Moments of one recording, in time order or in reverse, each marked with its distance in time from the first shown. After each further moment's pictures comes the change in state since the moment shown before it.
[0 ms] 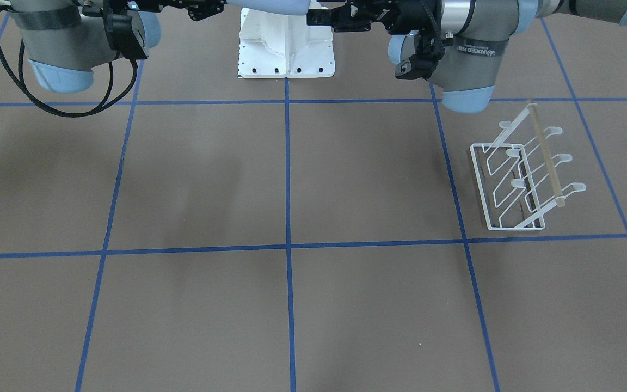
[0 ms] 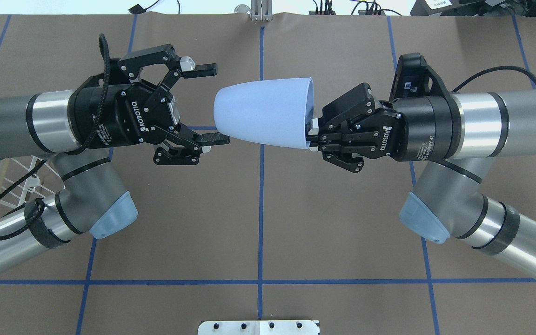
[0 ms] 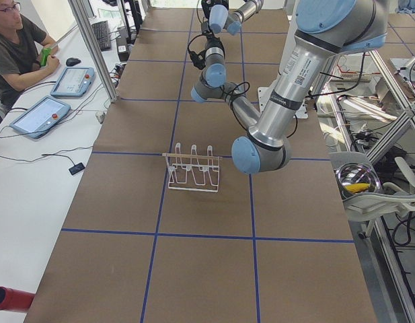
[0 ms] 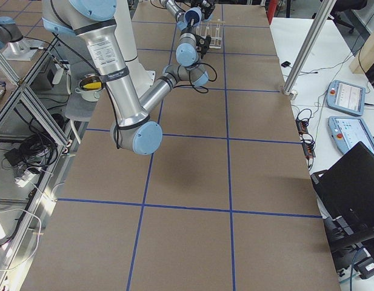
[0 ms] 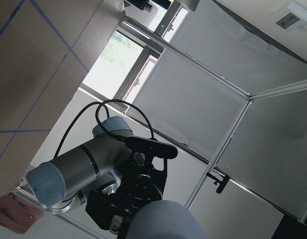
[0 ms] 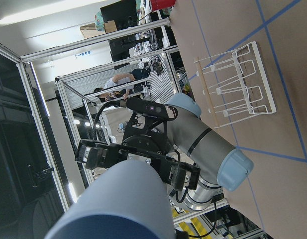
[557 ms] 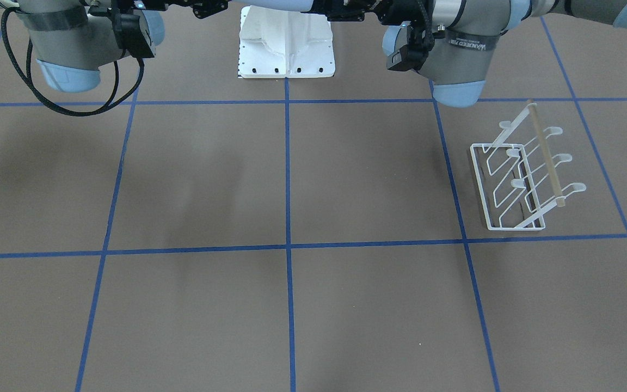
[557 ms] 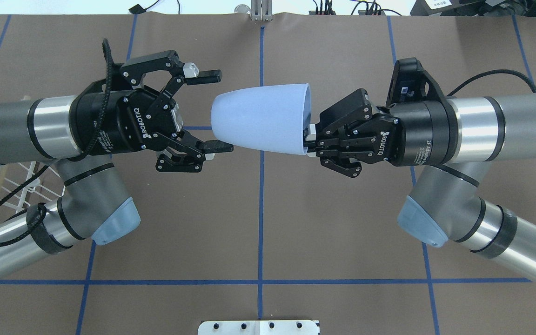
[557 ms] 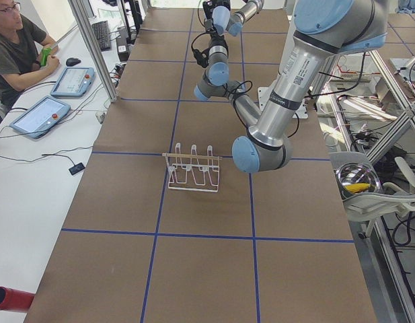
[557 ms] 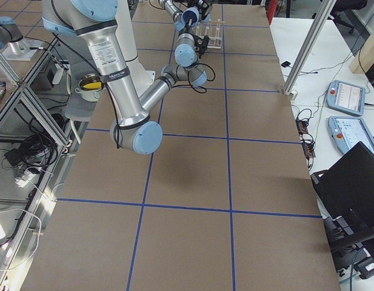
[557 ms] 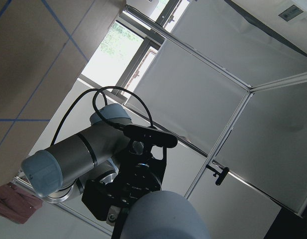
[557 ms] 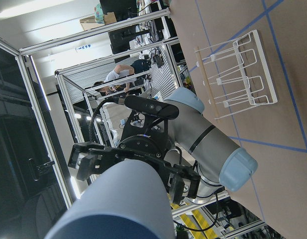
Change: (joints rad) left arm 0.026 -0.004 -0.017 0.002 0.002 0.001; right arm -0.021 0.000 -0.001 0.004 -0.001 0.000
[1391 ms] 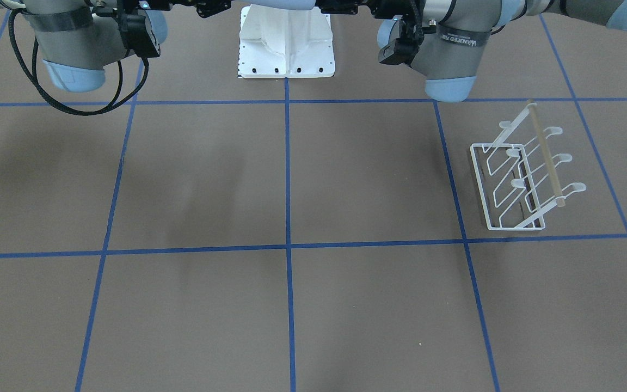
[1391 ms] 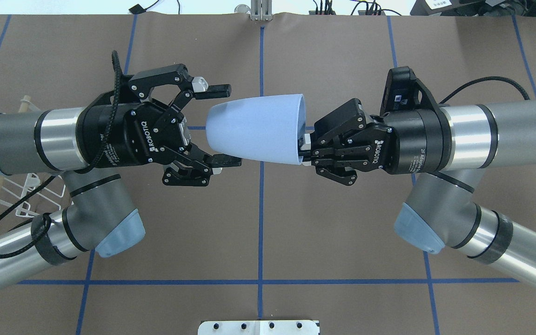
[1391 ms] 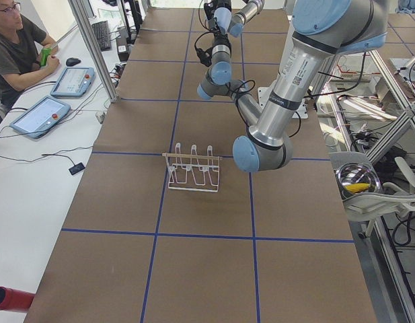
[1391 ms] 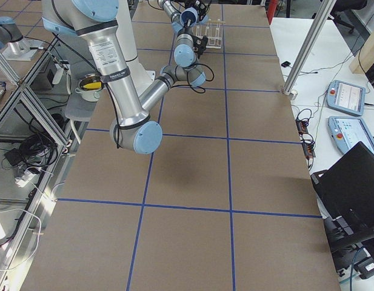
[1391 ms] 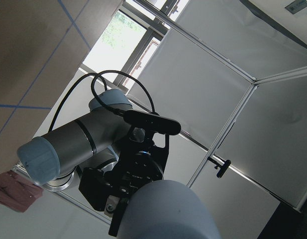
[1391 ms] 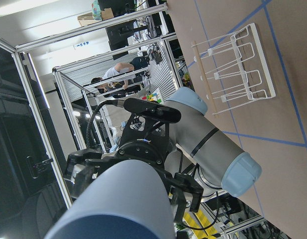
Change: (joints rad) left arm 0.026 -0.001 -0.015 0.004 0.006 0.002; right arm -0.016 0.000 -0.001 0.005 -0.004 -0.001
